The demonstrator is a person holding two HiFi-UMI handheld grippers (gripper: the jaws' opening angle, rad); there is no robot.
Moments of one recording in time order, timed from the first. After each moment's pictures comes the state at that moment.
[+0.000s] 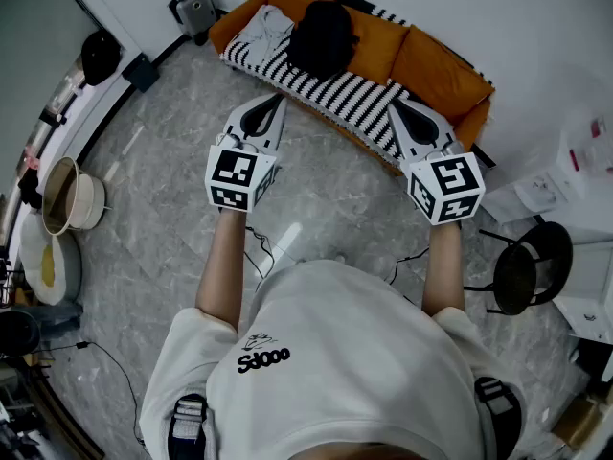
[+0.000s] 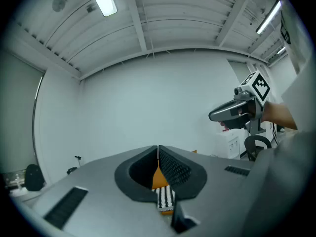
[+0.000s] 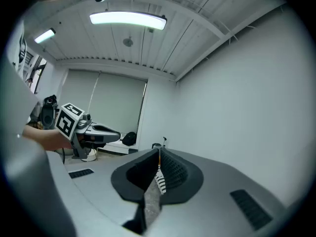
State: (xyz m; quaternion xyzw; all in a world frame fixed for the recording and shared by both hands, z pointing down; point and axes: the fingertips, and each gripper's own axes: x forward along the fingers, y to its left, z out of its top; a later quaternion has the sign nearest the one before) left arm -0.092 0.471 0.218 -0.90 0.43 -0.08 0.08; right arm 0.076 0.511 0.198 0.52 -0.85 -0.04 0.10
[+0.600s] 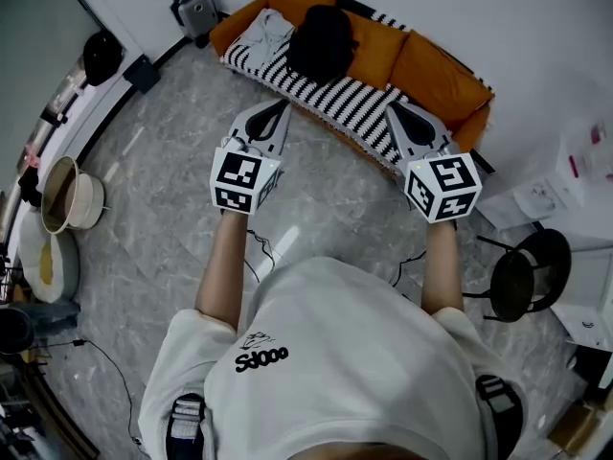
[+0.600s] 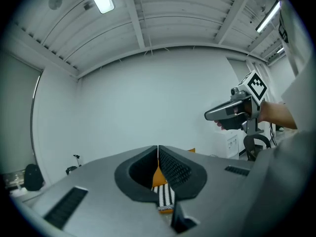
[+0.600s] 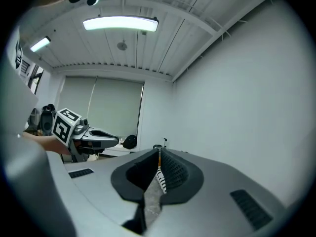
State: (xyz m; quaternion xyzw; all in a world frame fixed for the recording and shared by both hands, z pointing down) left arm -0.069 0.473 0.231 -0.90 0.42 -0.09 0.08; right arm 0.094 0.502 0.207 0.51 -0.85 -0.01 0.07
